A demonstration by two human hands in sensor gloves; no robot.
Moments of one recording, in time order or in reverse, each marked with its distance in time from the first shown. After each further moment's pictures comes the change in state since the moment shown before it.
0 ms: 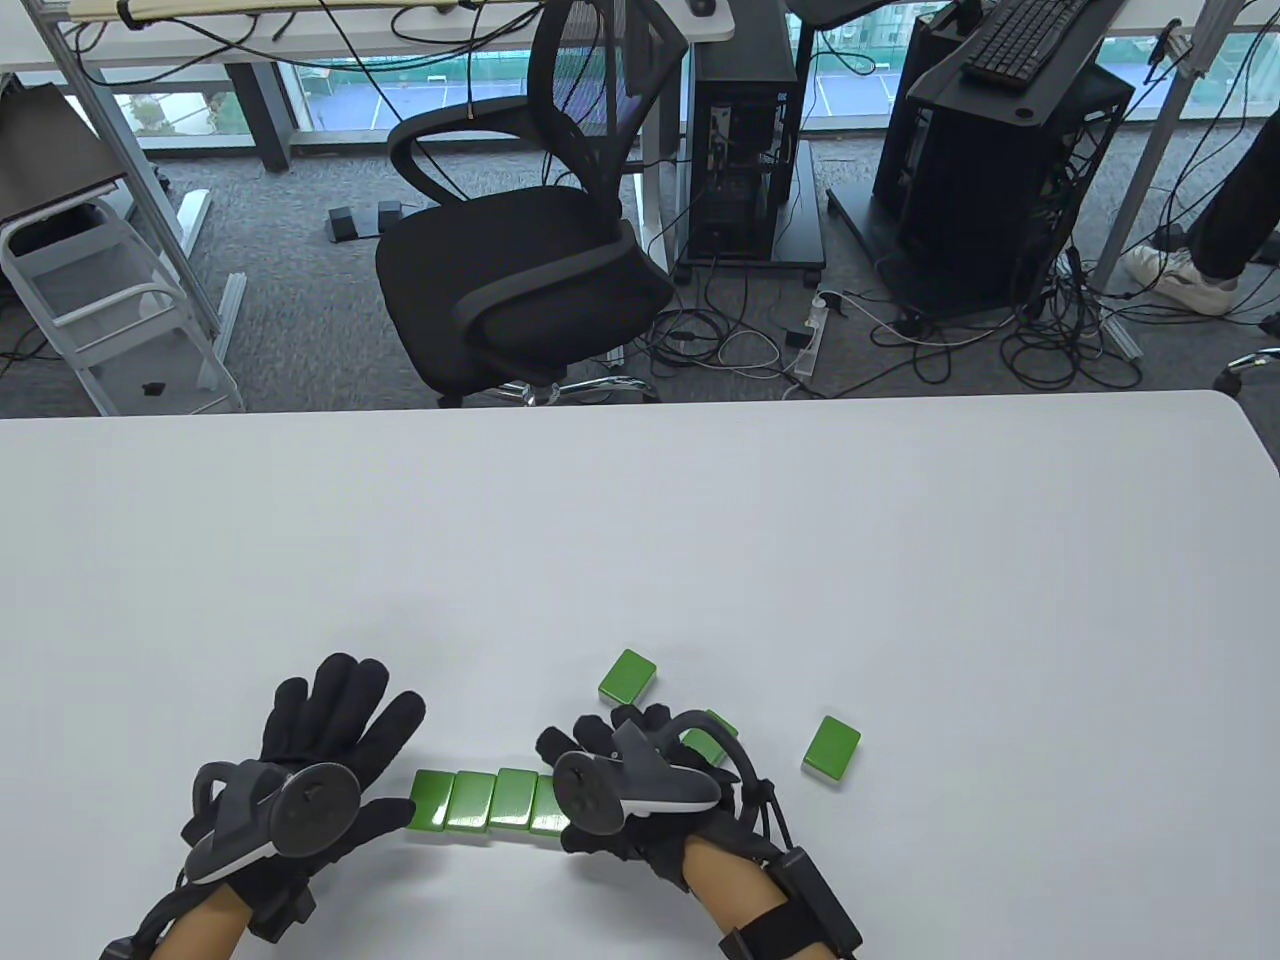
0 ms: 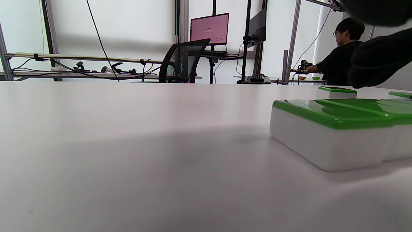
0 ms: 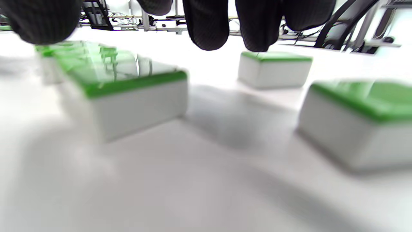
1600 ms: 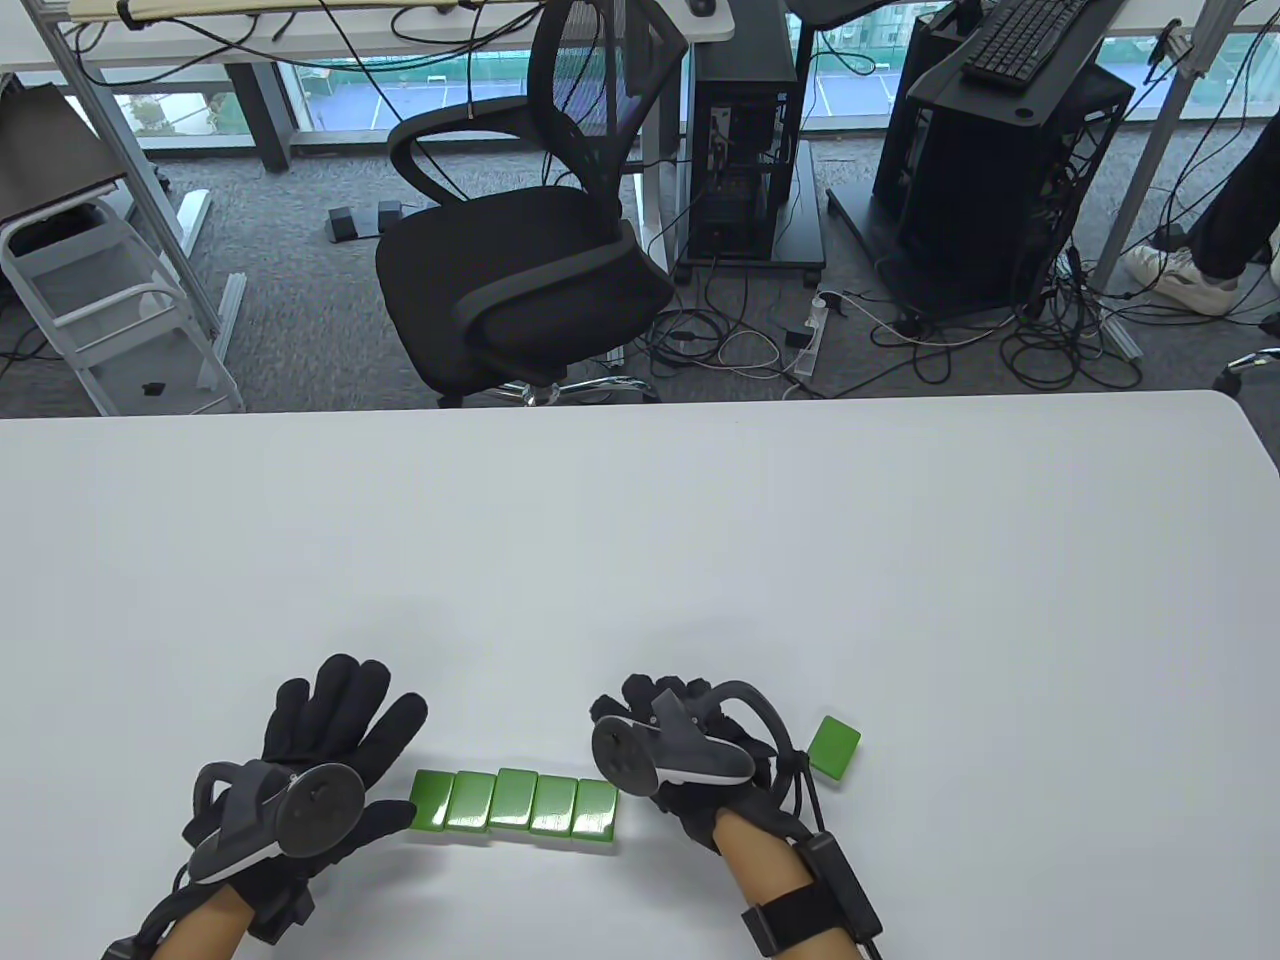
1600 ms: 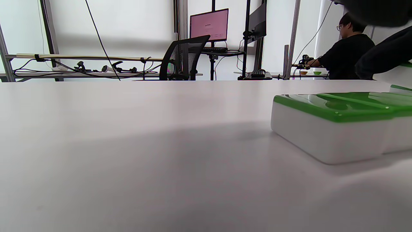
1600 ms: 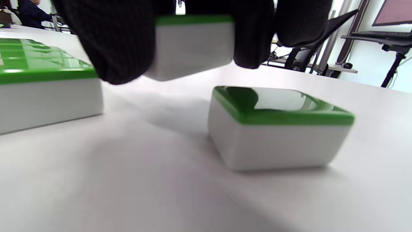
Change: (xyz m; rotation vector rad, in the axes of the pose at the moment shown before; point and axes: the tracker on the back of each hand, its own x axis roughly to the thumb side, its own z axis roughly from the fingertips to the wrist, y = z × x) left_hand 0.003 0.000 -0.001 -0.020 0.002 -0.022; right_hand -0.028 0.010 0.020 -0.085 0.036 0.057
